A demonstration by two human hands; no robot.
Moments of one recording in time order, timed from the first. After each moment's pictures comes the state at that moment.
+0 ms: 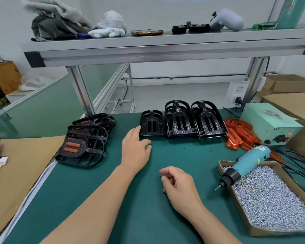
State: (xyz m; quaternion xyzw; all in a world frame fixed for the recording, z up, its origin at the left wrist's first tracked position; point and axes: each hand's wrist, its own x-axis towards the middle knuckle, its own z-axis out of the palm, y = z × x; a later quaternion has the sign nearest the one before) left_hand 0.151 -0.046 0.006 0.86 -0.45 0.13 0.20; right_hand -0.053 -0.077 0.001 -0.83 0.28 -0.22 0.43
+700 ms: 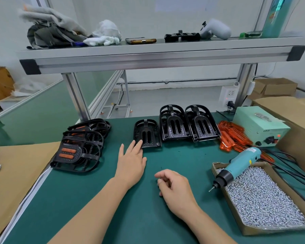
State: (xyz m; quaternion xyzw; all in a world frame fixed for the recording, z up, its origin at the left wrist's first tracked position) left_hand 0.142 -0.030 -0.010 0.87 -0.48 0.10 0.04; right_hand -0.051 -0.079 -0.003 -0.81 0.28 -0.24 0.46
